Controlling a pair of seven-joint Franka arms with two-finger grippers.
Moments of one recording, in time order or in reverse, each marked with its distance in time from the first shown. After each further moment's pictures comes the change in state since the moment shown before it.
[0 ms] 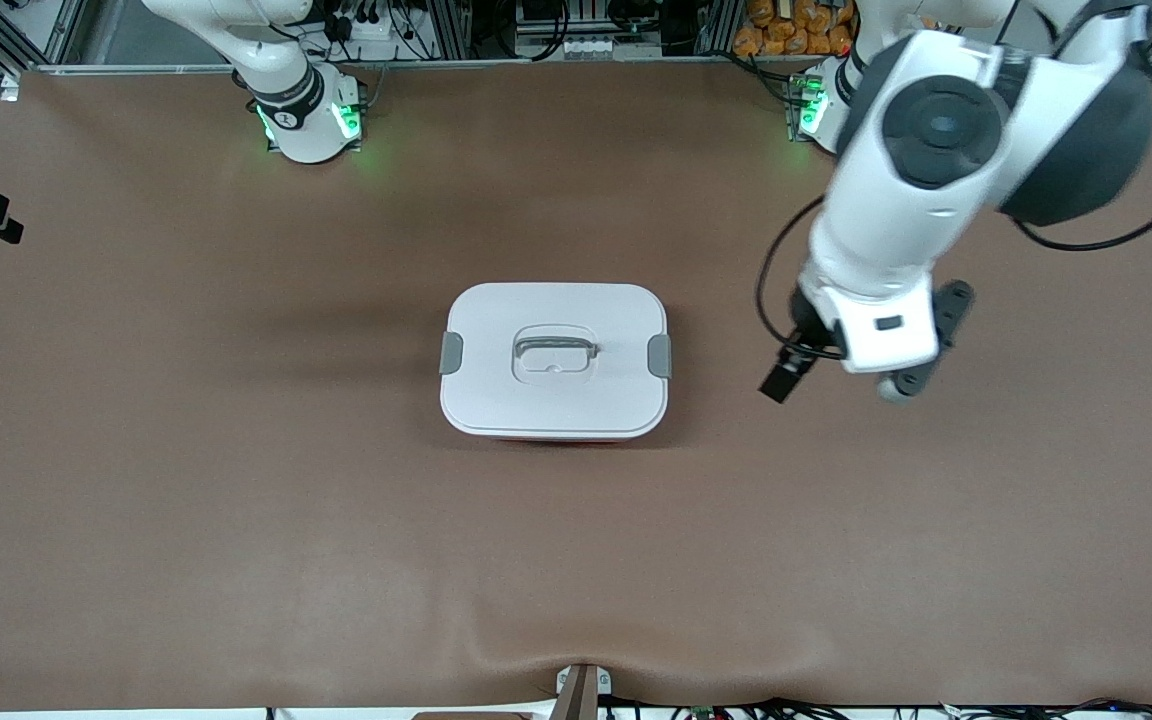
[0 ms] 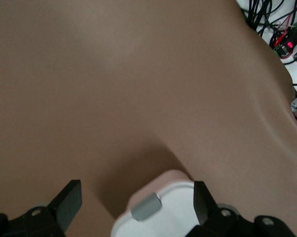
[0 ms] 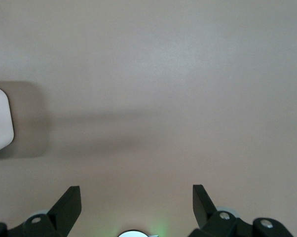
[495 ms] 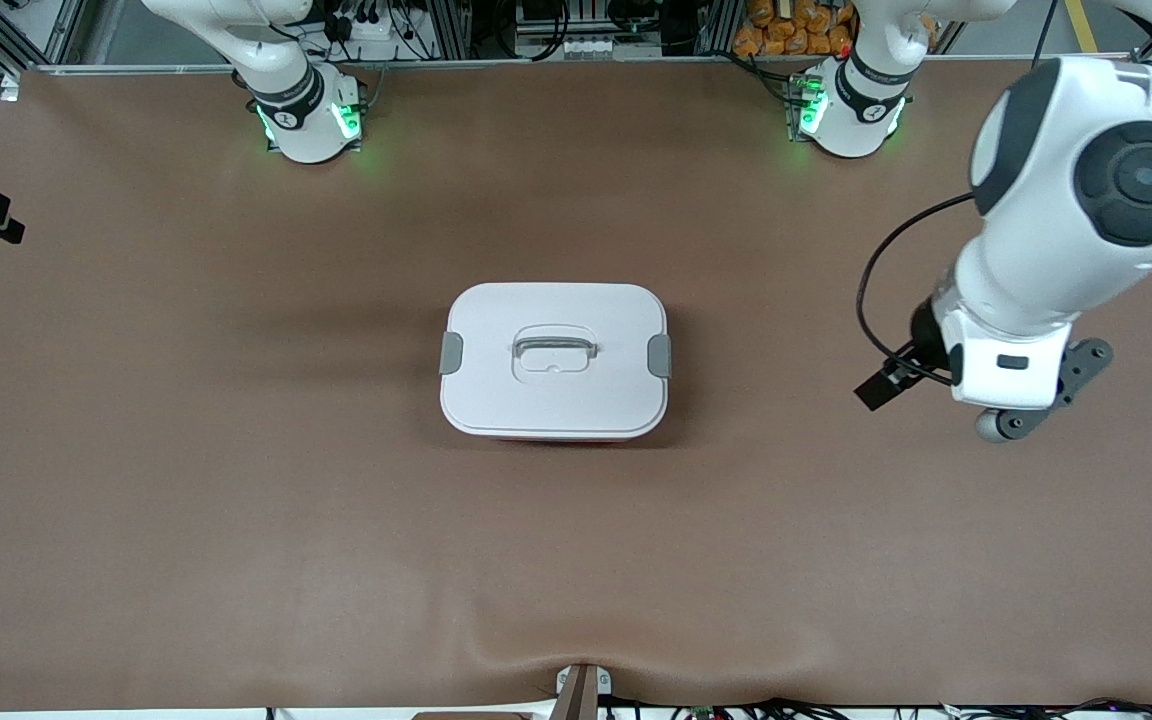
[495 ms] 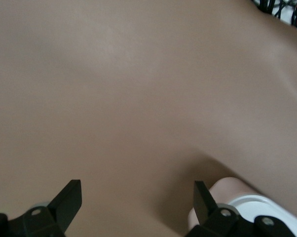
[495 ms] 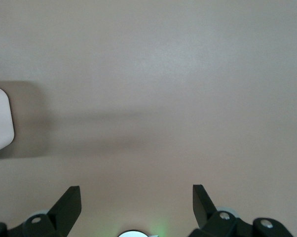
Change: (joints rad) left arm 0.151 -0.008 0.000 -0.005 -0.001 -0.060 0.476; right arm 0.001 0.000 0.001 0.001 0.000 0.000 0.000
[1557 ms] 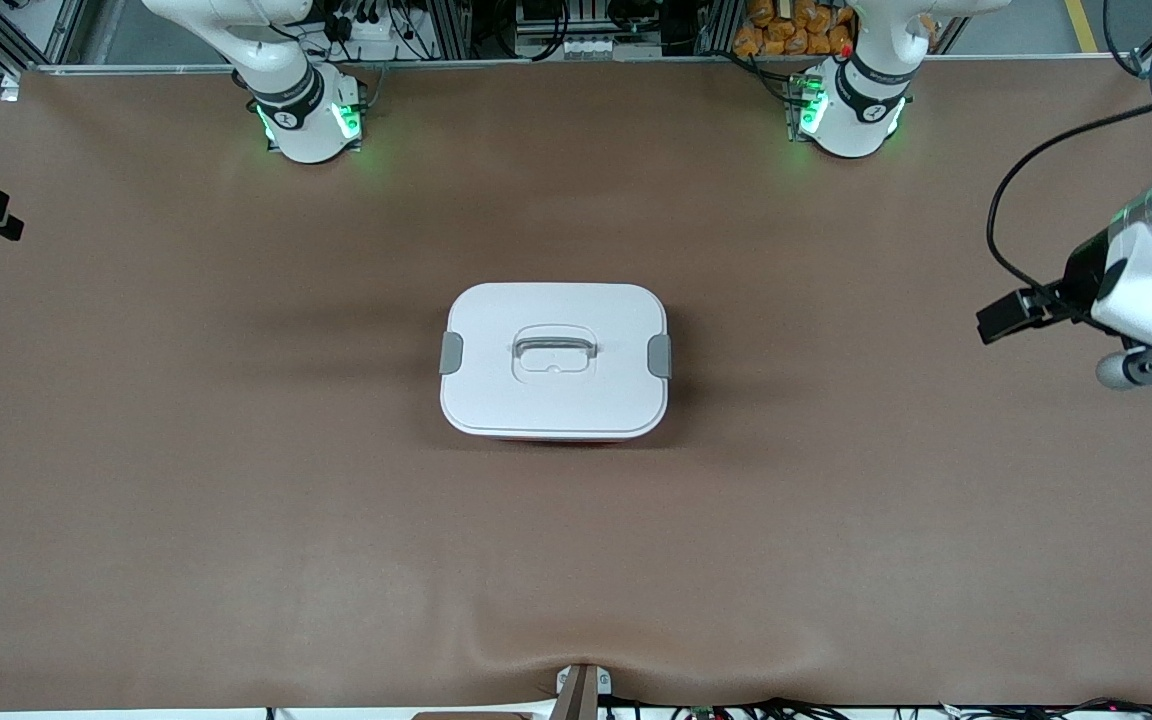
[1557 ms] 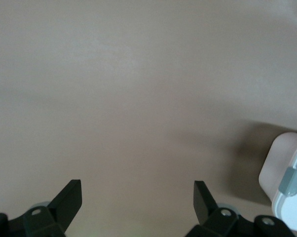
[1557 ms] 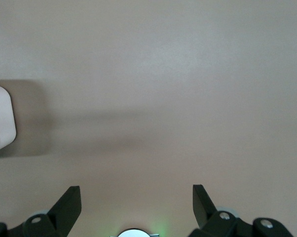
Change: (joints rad) left arm 0.138 -0.186 -0.005 -0.123 -0.002 -0.044 0.481; right arm 0.000 0.000 0.002 0.009 0.011 -0.012 0.000
